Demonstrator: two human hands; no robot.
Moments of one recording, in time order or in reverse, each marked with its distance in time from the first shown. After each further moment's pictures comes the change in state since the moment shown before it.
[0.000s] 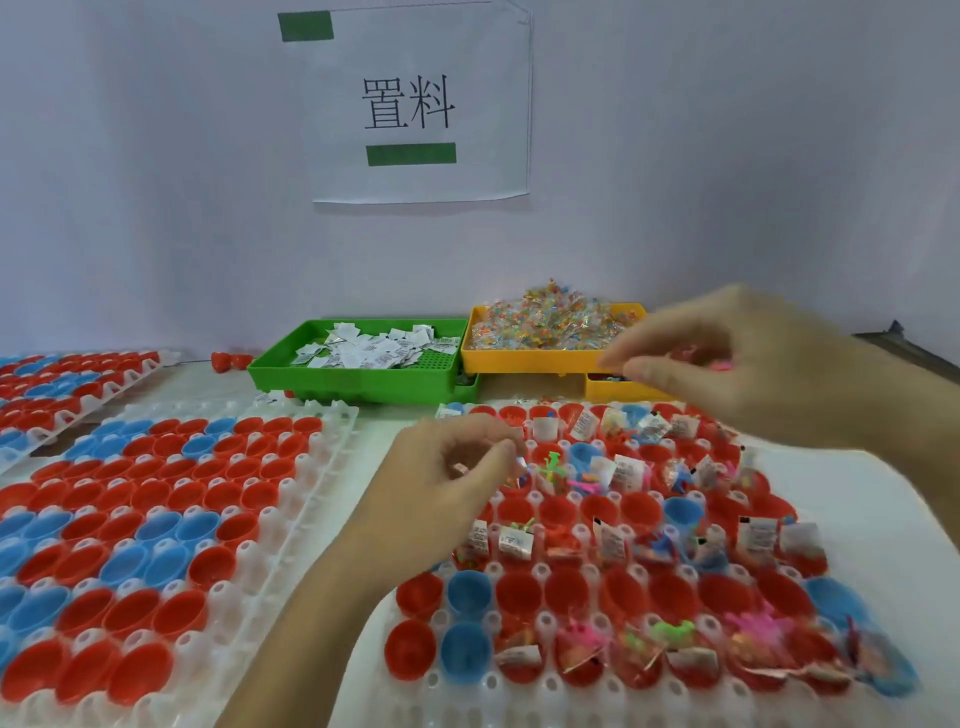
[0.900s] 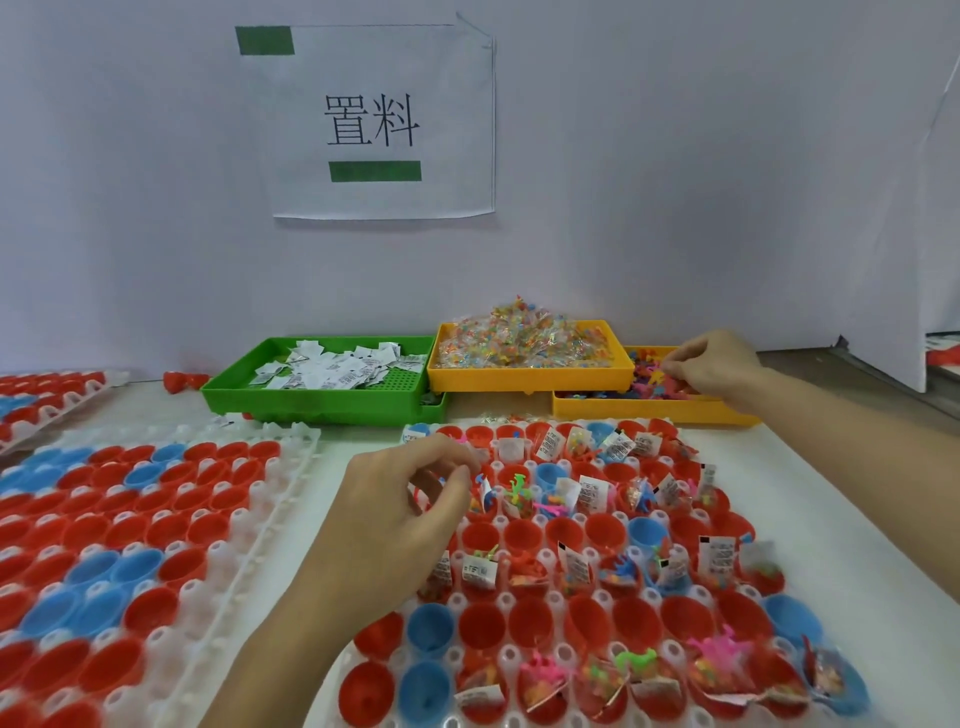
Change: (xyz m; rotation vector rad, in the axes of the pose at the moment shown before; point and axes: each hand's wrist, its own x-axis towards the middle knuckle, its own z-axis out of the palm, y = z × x) left_hand 0.002 -0.005 0.004 0.201 0.119 0.103; right_hand 0.043 0.181 0.014 0.084 0.360 0.832
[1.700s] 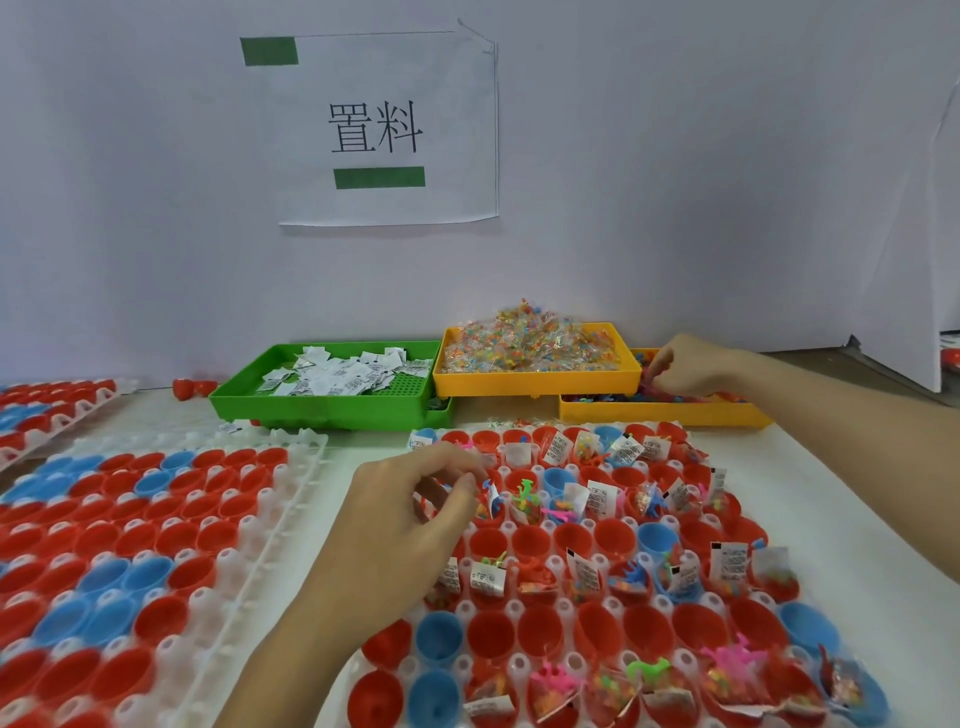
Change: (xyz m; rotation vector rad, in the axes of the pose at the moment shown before) left_hand -0.001 -0.001 -0.001 -0.007 -0.015 -0.031; right_hand 0.011 -0.022 0.004 -0.479 -0.350 -0.136
